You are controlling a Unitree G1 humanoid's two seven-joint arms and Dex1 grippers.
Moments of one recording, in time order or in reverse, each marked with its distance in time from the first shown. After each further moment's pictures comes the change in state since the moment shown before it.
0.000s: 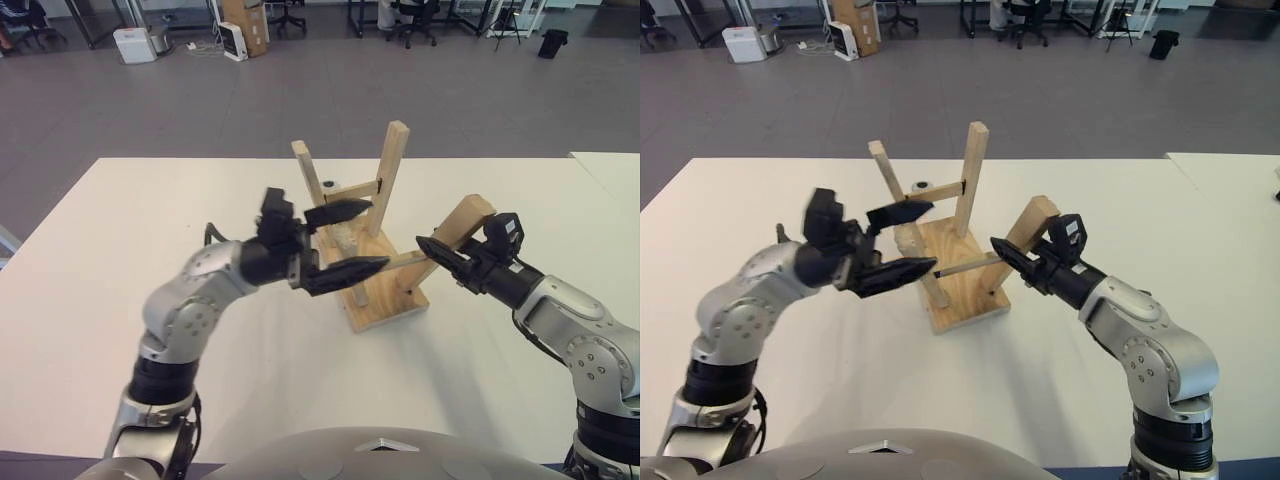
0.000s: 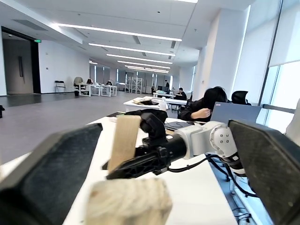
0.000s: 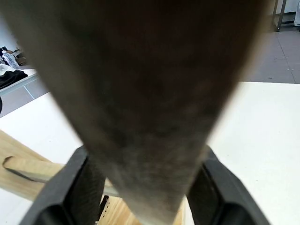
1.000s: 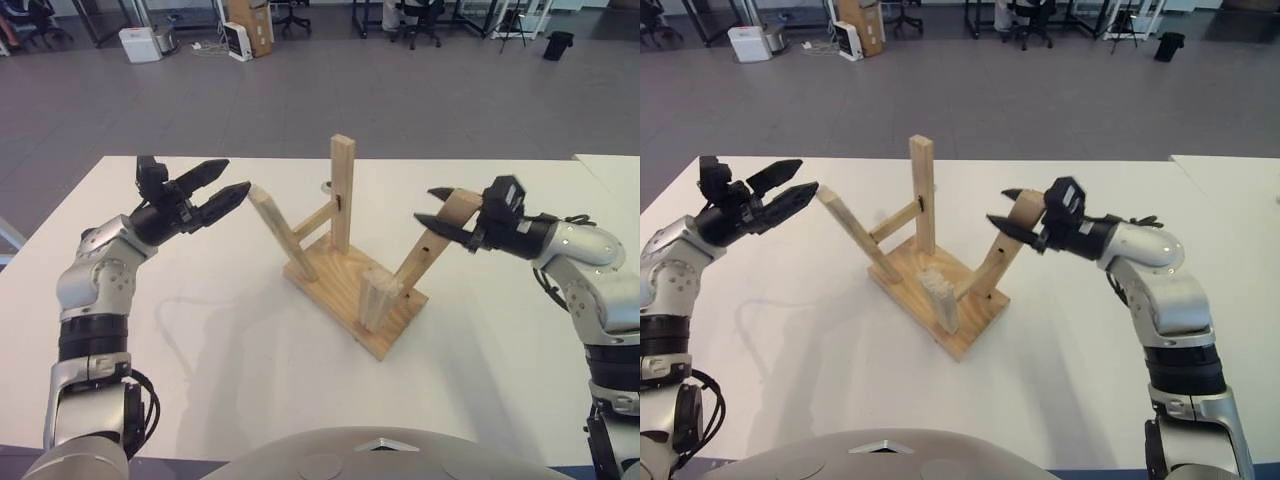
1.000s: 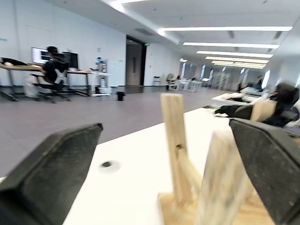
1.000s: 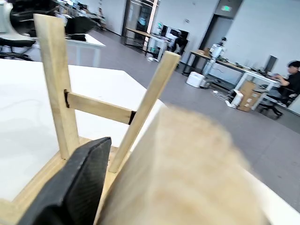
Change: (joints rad) left arm -0.163 0.199 0.202 0.807 0.273 -0.344 -0.194; right arm -0.282 -0.198 0.141 0.365 -0.256 -0.503 0.421
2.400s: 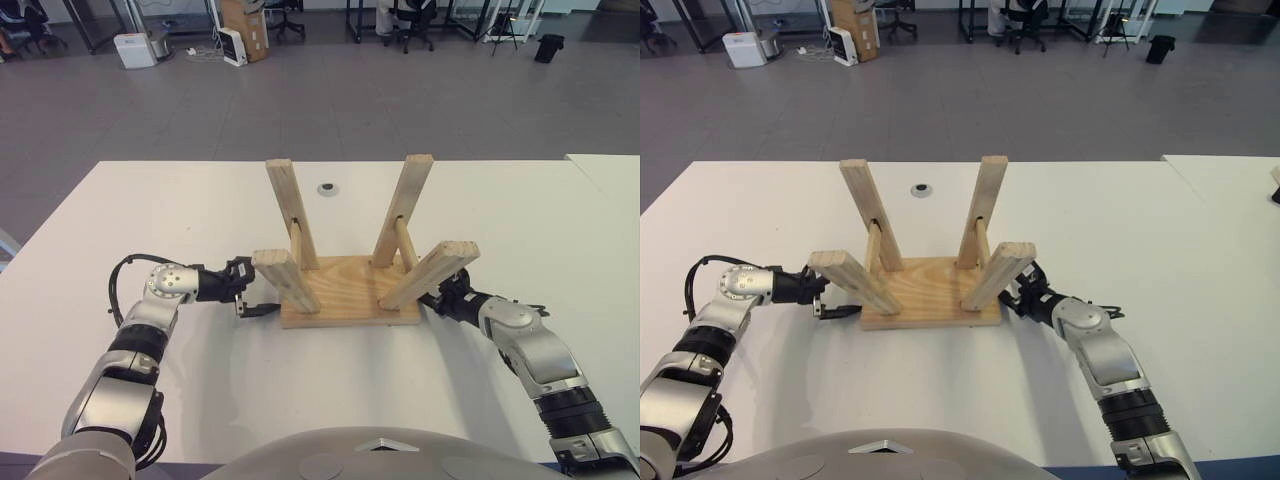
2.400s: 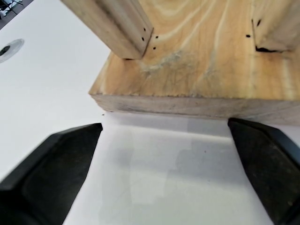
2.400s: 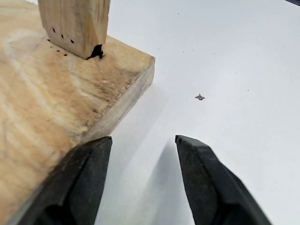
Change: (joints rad) left arm 0.026 -0.039 -0.411 0.431 0.643 -0.668 -0.133; right arm 0.258 0.172 0.266 0.149 -0.305 0.133 -0.362
